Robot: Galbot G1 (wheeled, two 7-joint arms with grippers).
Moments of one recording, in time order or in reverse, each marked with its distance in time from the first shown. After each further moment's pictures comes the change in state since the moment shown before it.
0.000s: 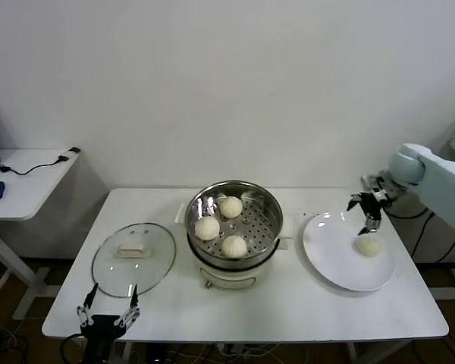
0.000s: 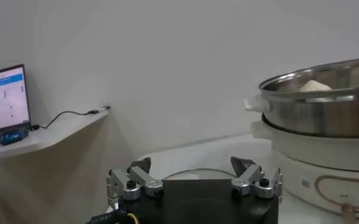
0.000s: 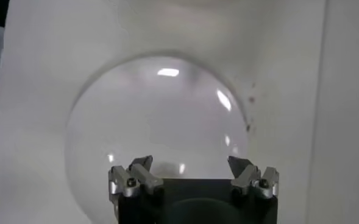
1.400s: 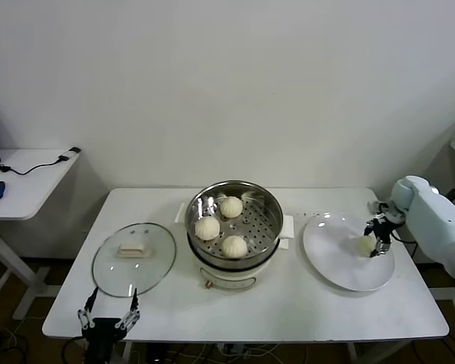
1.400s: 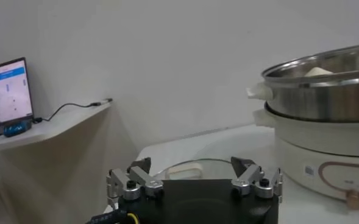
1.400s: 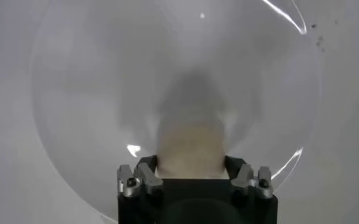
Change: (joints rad) left arm -0.007 -0.014 -0.001 0.028 0.025 0.001 -0.006; right arm -0.229 0.263 0.459 -0.537 -0.388 0.159 -0.039
